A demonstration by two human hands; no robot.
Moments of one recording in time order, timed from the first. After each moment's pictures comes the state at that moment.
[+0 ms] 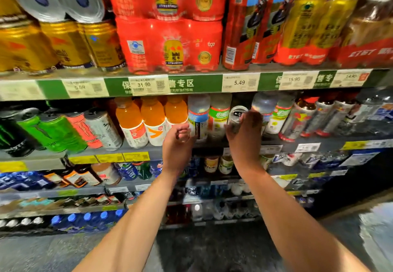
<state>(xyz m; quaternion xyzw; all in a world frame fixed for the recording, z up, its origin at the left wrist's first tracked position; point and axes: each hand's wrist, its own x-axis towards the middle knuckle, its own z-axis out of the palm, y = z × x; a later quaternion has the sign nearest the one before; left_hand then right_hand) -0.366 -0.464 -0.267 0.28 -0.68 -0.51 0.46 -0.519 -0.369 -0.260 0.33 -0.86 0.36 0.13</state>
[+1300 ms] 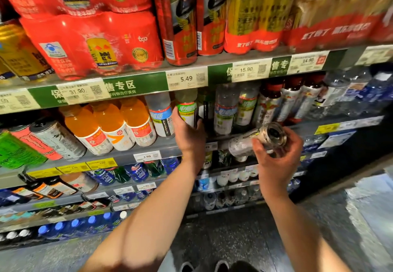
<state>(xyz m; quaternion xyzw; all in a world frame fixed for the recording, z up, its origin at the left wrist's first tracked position) -0.509 -0.411 -0.277 0.45 -0.67 -0.36 0.46 -0.552 -0.226 -0.257 0.15 -0.68 0.71 0.08</state>
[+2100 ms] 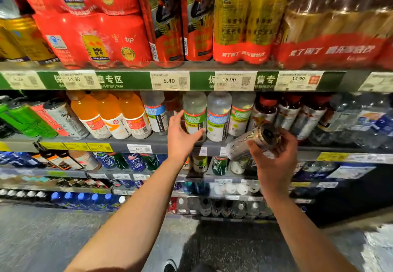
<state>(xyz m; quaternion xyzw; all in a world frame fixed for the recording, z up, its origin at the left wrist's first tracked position) -0.512 -0.401 -0.282 0.46 -0.72 -0.36 0.38 -0.630 -0.204 -0.252 0.26 -0.64 0.72 -0.05</state>
